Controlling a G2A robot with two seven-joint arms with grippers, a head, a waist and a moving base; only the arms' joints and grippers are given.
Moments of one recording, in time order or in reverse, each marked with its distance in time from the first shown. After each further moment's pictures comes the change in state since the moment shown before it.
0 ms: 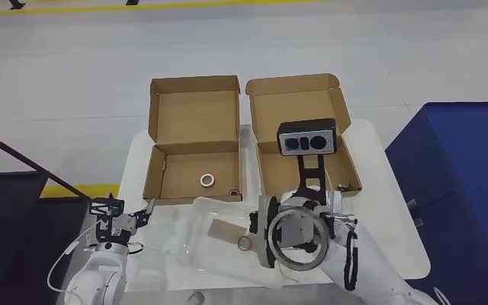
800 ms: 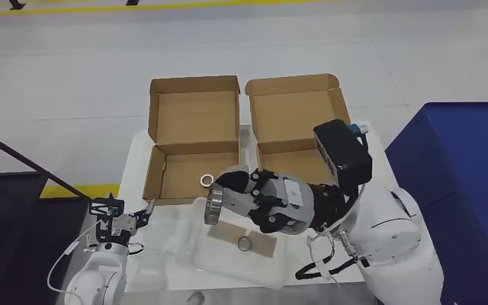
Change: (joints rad) left arm 0.000 0.000 0.000 0.000 0.000 0.000 0.000; right arm -0.116 0.043 0.283 -0.262 -1.217 0.176 -0.306
